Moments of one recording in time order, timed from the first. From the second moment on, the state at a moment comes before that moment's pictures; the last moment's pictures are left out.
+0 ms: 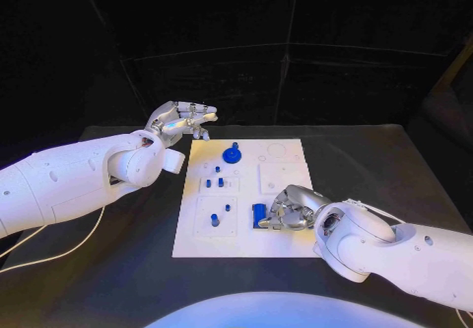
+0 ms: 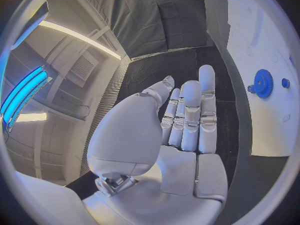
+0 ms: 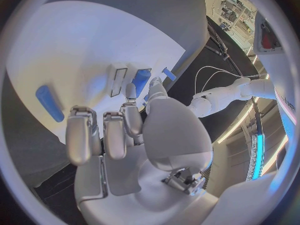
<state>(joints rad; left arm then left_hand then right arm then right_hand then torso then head) 1.22 -0.83 -0.07 1.40 -0.05 -0.21 0.40 1.39 -0.08 0.31 0.02 0.08 1.00 0.19 0.13 0.07 1.06 0.11 0.25 0.09 1.22 0.03 1.05 0.51 0.17 1.22 0.12 0.52 0.75 0.97 -0.86 -0.07 1.87 -1.40 -0.42 -0.58 1.31 0.00 -0.14 0.17 0.05 1.02 0.07 0.40 0.36 1.42 -0.01 1.24 1.31 1.46 -0.08 1.49 1.31 0.05 1.47 0.04 1.46 1.31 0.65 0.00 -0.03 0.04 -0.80</state>
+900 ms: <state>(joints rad) 1.22 -0.83 -0.07 1.39 -0.05 -0.21 0.40 1.39 -0.08 0.31 0.02 0.09 1.00 0.19 0.13 0.07 1.06 0.11 0.25 0.09 1.22 0.03 1.05 0.51 0.17 1.22 0.12 0.52 0.75 0.98 -0.88 -0.07 1.87 -1.45 -0.43 -0.58 1.34 0.01 -0.18 0.14 0.05 1.01 0.07 0.41 0.38 1.43 -0.01 1.25 1.32 1.46 -0.07 1.49 1.31 0.05 1.47 0.04 1.46 1.31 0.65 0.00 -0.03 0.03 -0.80</state>
